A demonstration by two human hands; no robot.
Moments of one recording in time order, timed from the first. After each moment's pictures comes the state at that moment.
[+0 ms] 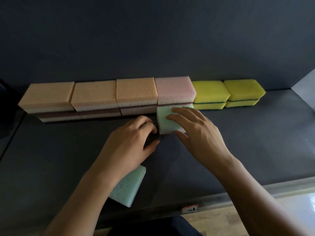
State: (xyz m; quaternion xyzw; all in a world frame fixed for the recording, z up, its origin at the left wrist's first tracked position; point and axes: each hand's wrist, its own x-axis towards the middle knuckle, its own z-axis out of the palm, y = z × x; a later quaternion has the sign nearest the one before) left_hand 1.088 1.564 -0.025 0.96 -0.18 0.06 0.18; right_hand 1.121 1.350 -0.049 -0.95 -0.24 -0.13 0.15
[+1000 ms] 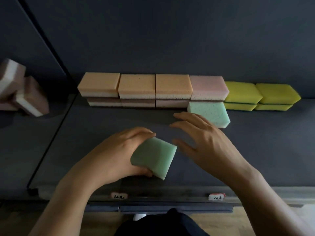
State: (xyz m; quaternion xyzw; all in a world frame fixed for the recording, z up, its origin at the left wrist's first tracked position) left_hand 1.016 1.651 -0.005 0.96 -0.15 -0.09 0.23; right_hand 1.069 1.410 -0.015 -0.92 -0.33 -0.08 0.21
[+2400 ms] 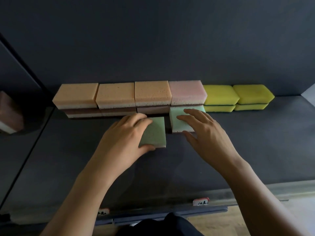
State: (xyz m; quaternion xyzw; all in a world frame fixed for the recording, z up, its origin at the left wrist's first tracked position) left_hand 1.060 1.598 -0.004 0.98 -0.15 0.08 0.13; right_hand 1.106 1.364 -0.039 -0.95 -0.23 -0.12 0.19
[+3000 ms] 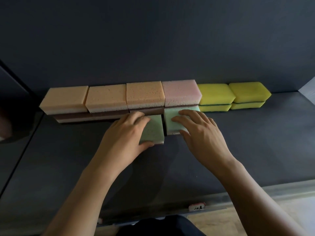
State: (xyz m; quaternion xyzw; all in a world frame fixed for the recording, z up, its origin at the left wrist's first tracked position) left_hand 1.085 1.584 -0.016 0.98 -0.13 0.08 0.12; right_hand 1.114 1.360 -0.049 -0.95 -0.22 -0.15 0.15
